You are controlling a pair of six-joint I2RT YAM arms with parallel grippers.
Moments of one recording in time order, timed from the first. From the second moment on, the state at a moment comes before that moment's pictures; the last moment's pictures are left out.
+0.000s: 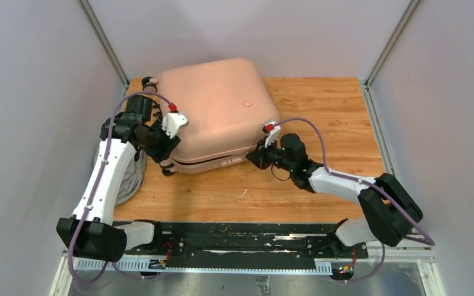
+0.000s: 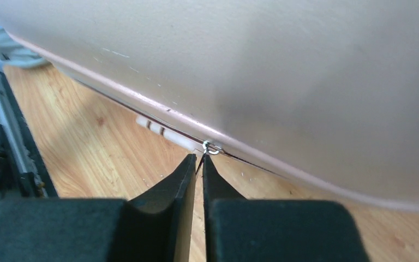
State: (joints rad) left arm -0.09 1.22 1.32 -1.16 0.19 0.72; right arm 0.70 1.41 0.64 0.47 -0.27 0.23
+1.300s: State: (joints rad) left arm -0.34 1.21 1.23 -1.14 0.27 0.55; right arm 0.45 1.40 0.63 0.43 -0.41 0.25
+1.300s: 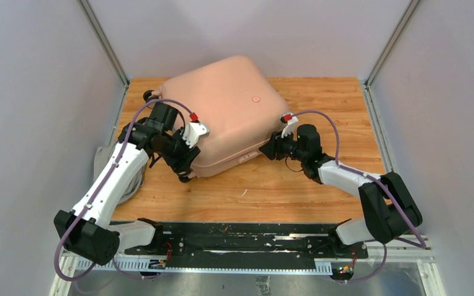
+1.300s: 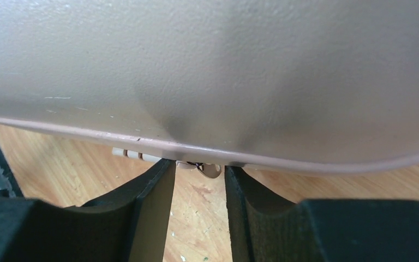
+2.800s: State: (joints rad) left arm -0.44 1.24 1.26 -1.15 0.25 0.52; right arm 0.71 1.33 0.74 0.22 -0.42 0.18
